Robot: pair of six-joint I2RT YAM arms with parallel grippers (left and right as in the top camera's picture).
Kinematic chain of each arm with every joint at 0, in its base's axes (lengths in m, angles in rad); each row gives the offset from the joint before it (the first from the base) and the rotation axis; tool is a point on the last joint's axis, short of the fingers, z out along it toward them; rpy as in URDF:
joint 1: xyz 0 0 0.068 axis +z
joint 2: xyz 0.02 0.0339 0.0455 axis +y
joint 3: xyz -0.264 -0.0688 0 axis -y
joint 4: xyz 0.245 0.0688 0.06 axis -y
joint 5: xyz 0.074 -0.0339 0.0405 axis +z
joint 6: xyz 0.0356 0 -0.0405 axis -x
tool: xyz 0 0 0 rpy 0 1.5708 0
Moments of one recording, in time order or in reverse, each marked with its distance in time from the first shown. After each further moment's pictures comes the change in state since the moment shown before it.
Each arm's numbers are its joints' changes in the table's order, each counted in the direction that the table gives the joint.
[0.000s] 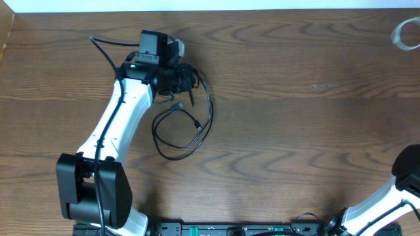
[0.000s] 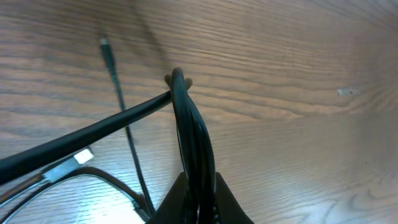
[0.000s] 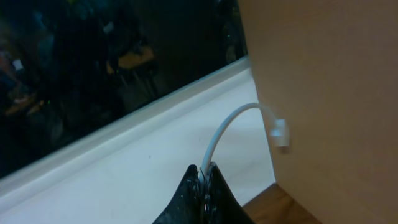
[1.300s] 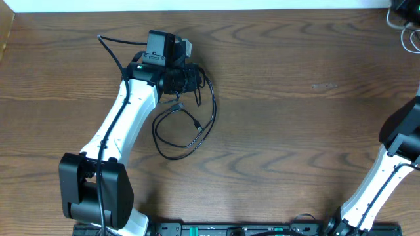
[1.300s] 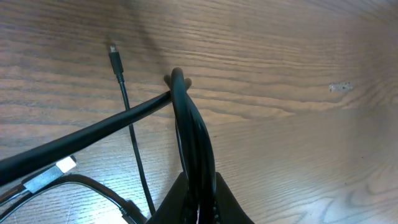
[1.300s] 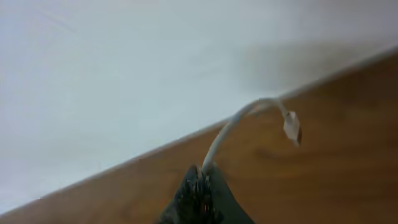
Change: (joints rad) left arm -0.033 0.000 0.000 0.024 0.000 0.000; right arm 0.121 0.381 0.097 -0.201 0.481 -0.062
